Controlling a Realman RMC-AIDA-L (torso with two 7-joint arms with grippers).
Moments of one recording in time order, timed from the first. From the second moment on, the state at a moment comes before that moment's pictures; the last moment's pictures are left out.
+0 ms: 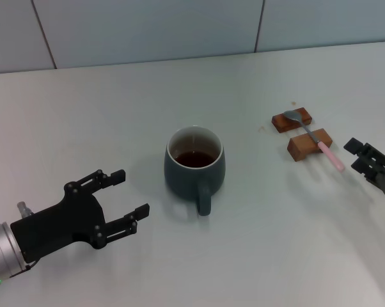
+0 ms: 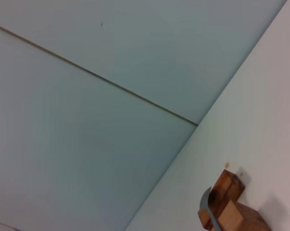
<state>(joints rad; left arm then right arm) -0.54 -2.07 -0.13 0.21 2.56 1.55 -0.64 0.30 2.05 -0.03 -0.23 -1.99 -1.38 1.69</state>
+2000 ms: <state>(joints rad) -0.55 -2.07 -0.10 0.20 2.56 1.55 -0.64 0.34 2.06 -0.05 -0.19 -1.98 -1.29 1.70</state>
